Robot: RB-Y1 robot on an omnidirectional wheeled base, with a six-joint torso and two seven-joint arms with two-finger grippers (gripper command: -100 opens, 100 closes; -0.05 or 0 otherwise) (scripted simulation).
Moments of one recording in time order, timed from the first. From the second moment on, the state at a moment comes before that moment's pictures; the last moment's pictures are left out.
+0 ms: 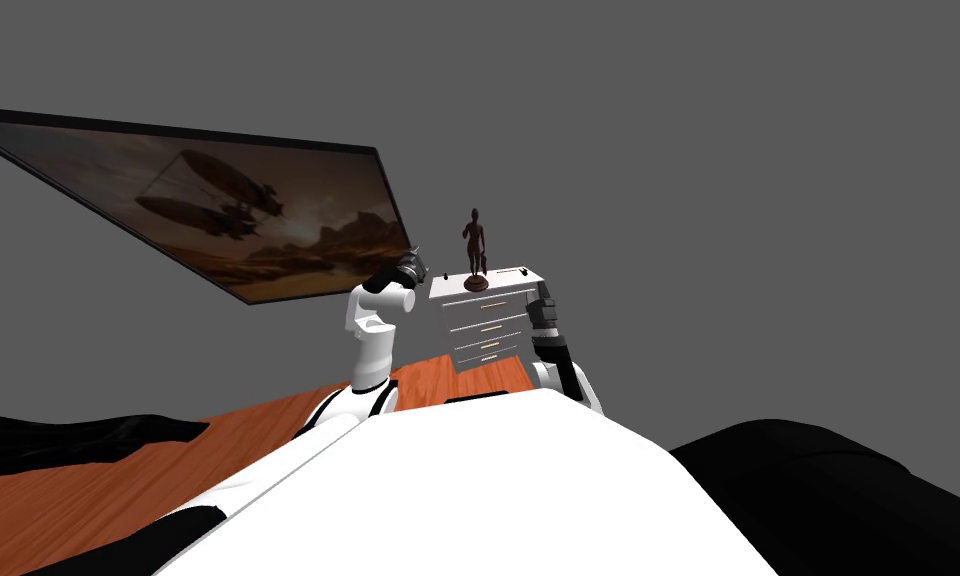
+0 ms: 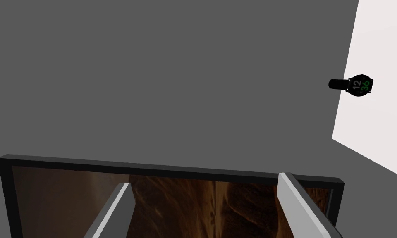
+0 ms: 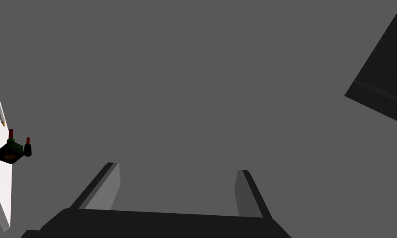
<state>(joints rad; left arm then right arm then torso) -0.50 0.21 0.03 -2.03 0.00 0.88 0.33 0.45 0.00 0.06 -2.23 0.09 -0.37 -0.08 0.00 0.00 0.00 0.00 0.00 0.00</state>
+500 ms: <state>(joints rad) -0.58 0.23 0.07 -1.97 0.01 1.01 0.35 0.45 0.00 0.06 -2.23 0.09 -0.37 -0.08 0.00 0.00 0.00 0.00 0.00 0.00</state>
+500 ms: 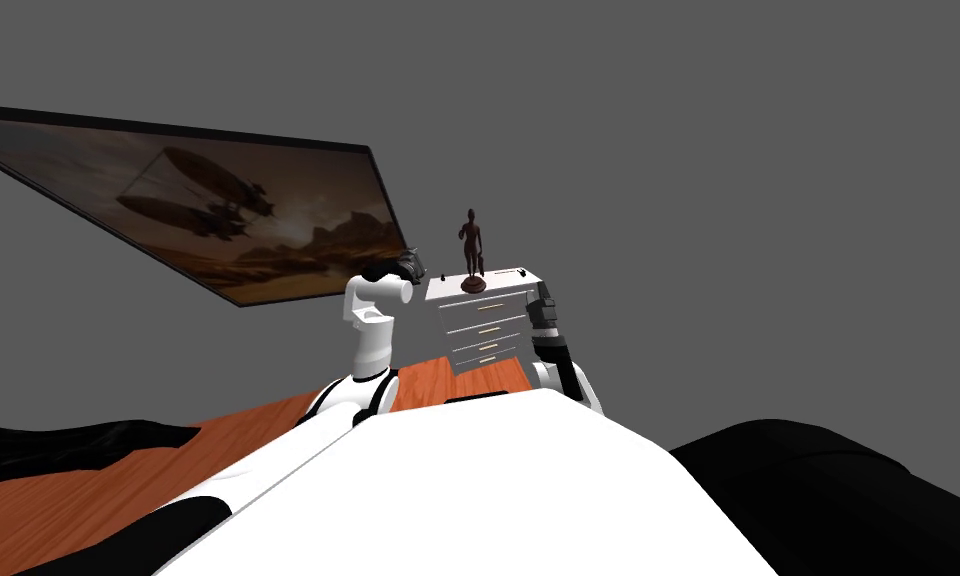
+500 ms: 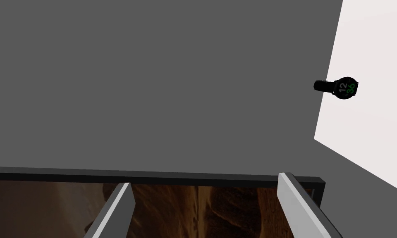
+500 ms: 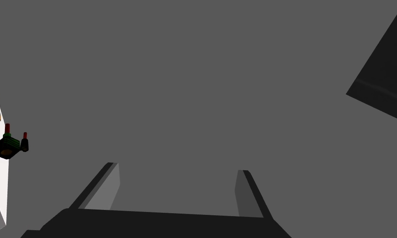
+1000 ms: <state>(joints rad) -0.64 0.25 0.10 -1.93 0.03 1.14 0.36 0.45 0.00 0.06 -2.23 0.09 -0.37 -0.08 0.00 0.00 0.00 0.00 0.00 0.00</state>
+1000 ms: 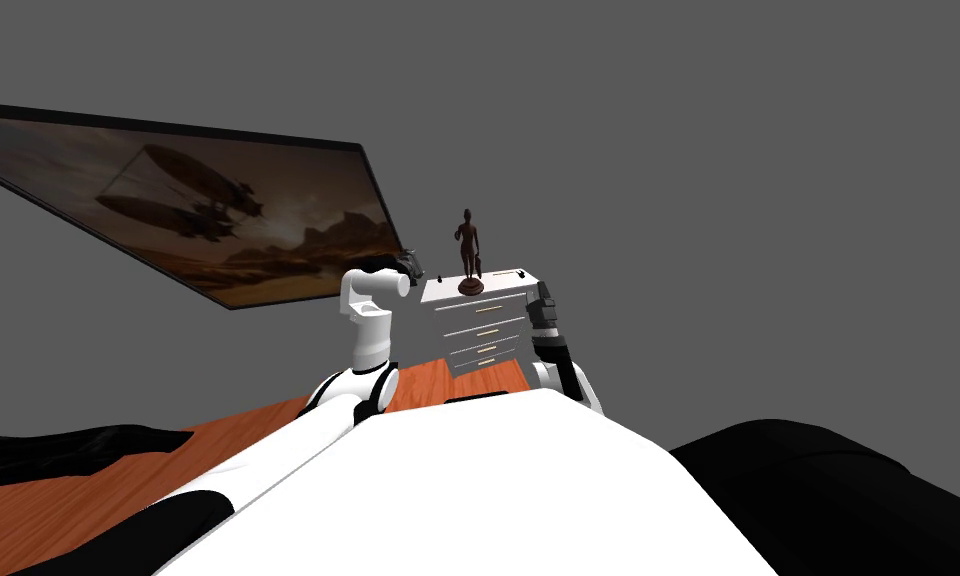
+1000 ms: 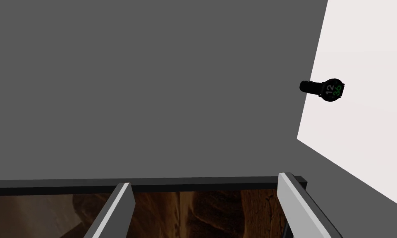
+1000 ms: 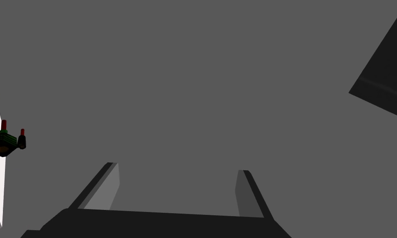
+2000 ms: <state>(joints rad) -0.74 0.28 0.17 -1.84 0.06 1.38 0.39 0.45 0.00 0.06 -2.23 0.09 -0.37 -0.08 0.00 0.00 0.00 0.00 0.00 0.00</state>
